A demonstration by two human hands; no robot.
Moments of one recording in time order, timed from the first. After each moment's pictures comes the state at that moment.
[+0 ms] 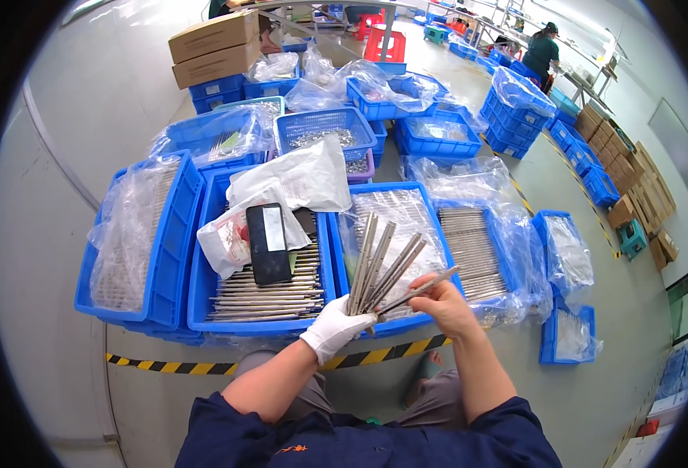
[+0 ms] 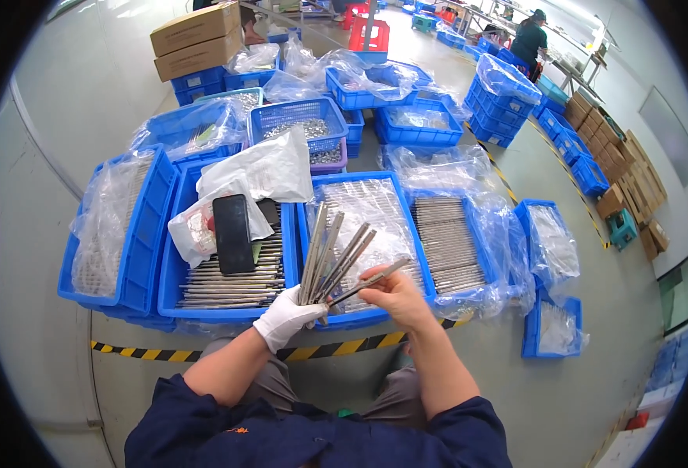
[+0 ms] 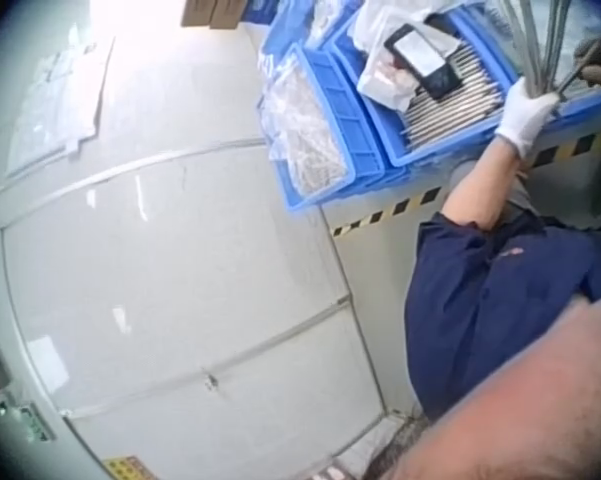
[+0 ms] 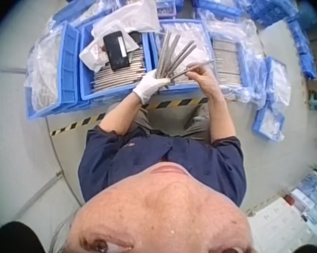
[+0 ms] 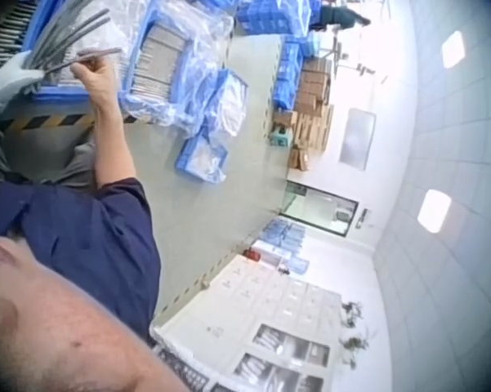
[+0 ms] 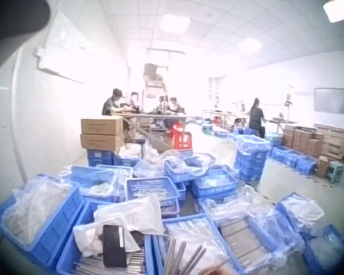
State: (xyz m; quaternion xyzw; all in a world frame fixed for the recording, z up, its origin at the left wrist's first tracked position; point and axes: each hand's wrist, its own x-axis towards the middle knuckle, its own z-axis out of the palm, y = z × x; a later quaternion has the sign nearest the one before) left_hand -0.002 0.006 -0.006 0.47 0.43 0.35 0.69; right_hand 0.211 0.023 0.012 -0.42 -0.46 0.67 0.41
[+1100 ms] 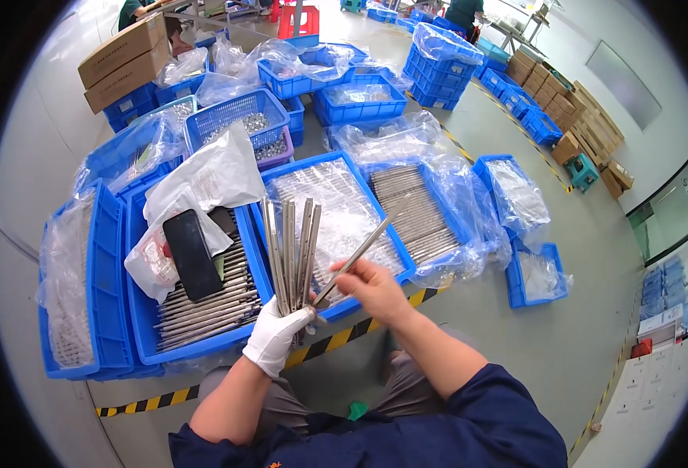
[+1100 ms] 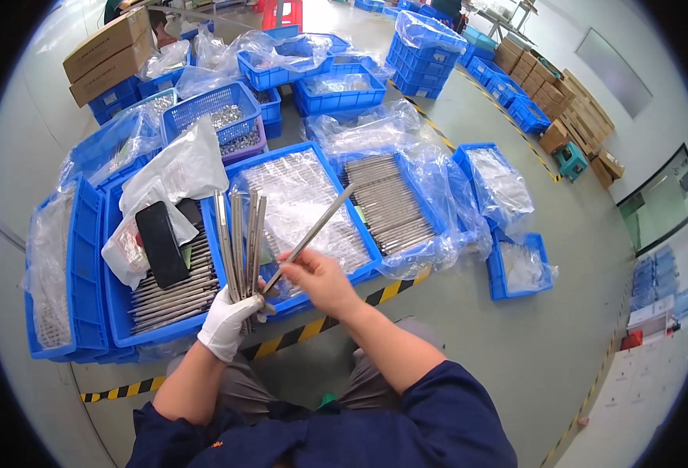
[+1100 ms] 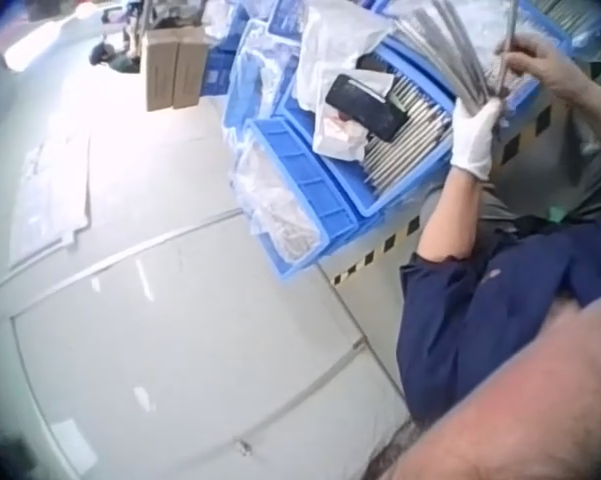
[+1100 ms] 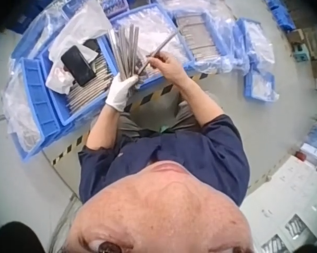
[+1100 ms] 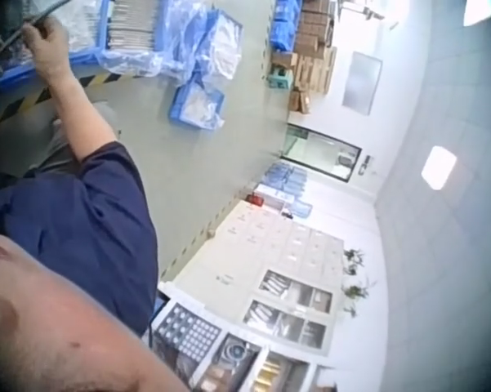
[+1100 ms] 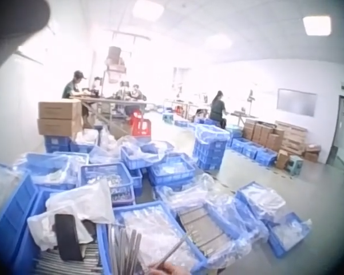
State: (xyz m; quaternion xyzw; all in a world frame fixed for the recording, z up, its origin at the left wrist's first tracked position) left_hand 0.004 0.002 -0.003 0.36 0.39 0.40 0.74; right_hand 0.187 0.016 0.000 -0.45 -0.51 0.57 0.46
